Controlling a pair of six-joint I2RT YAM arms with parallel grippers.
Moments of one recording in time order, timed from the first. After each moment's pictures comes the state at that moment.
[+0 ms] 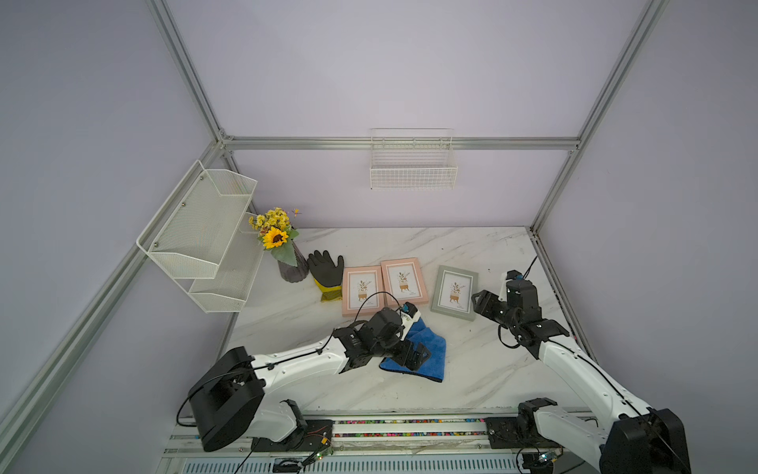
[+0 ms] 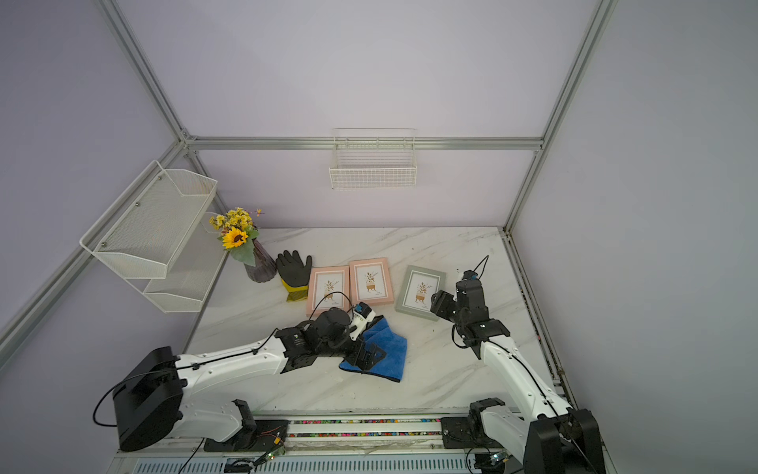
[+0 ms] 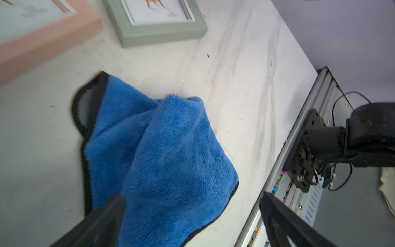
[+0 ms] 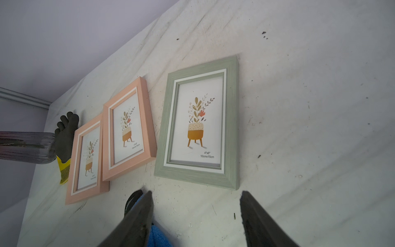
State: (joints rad) left arm -0.91 1.31 0.76 -0.16 0.11 -0.43; right arm 0.17 1.05 0.64 -0.24 -0.07 0.59
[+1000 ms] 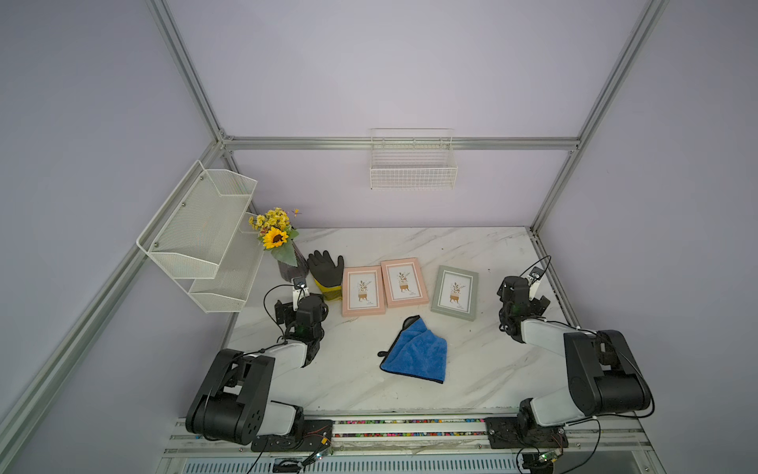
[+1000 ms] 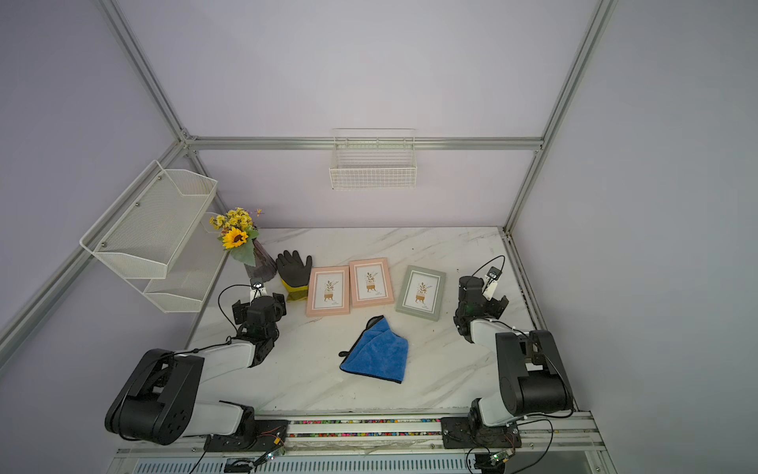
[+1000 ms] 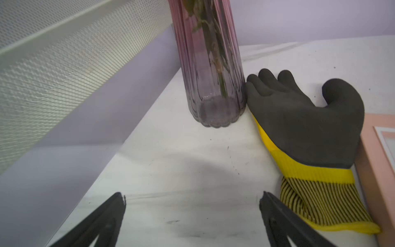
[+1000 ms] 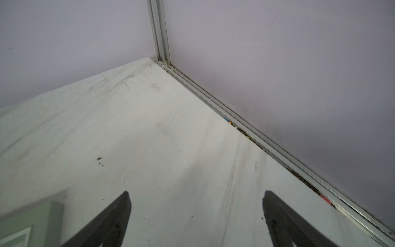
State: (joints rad) left arm -0.17 1.43 0.37 0.63 -0.67 0.00; right arm 0.05 1.53 0.54 0.48 0.71 0.33
